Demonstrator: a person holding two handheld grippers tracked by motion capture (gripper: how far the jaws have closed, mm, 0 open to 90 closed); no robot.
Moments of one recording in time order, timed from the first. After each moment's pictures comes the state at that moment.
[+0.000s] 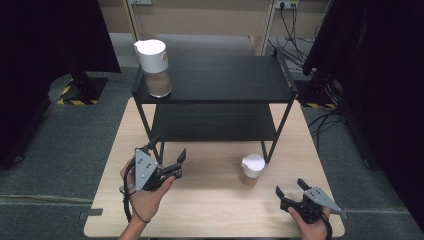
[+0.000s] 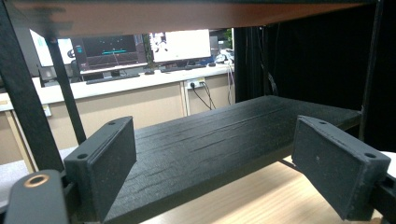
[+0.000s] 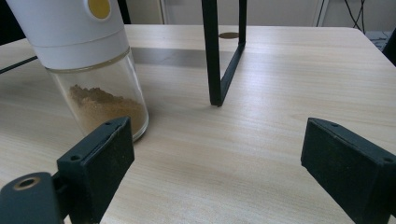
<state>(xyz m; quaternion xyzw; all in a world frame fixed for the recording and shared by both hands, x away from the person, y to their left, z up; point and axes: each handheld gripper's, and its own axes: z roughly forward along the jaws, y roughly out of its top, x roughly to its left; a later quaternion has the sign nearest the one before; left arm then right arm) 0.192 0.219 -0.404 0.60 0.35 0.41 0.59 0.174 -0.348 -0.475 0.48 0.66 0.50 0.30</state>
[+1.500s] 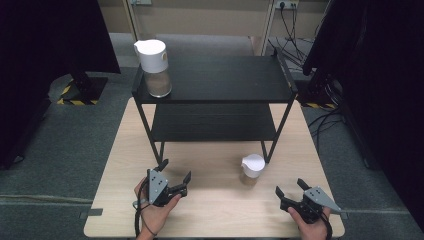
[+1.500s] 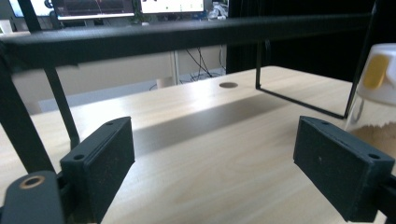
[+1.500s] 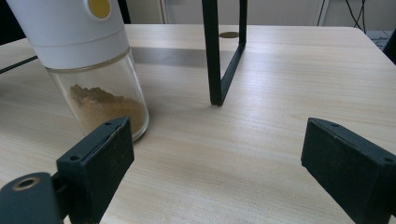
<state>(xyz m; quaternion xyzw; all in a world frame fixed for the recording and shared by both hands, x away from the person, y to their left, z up) 0.195 0.216 -0.486 0.64 0.38 0.36 0.56 0.175 -0.348 -0.475 0.48 0.66 0.50 0.30</state>
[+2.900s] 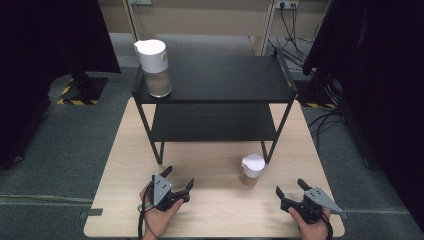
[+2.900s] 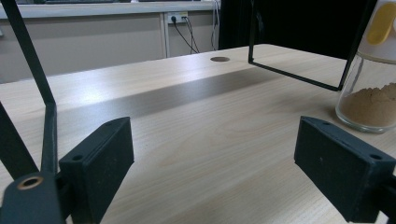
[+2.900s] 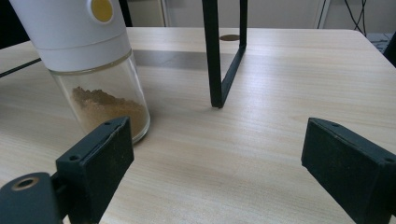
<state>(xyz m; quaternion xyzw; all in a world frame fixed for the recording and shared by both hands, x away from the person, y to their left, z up) 0.200 0.217 -0.506 0.66 0.39 0.33 0.55 0.173 -0.350 -0.477 0.47 0.66 0.50 0.30</state>
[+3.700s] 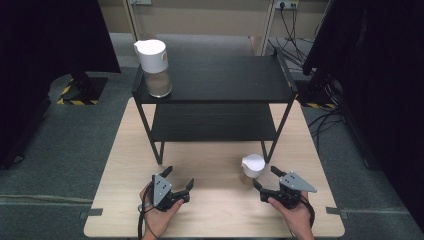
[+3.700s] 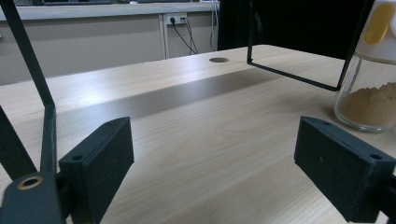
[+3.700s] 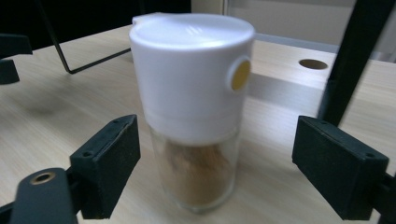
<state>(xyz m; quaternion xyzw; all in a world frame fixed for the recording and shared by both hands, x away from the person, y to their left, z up) 0.199 0.217 -0.506 0.66 0.39 0.33 0.55 0.227 -0.316 -0.450 0.37 0.73 0.52 0.25</state>
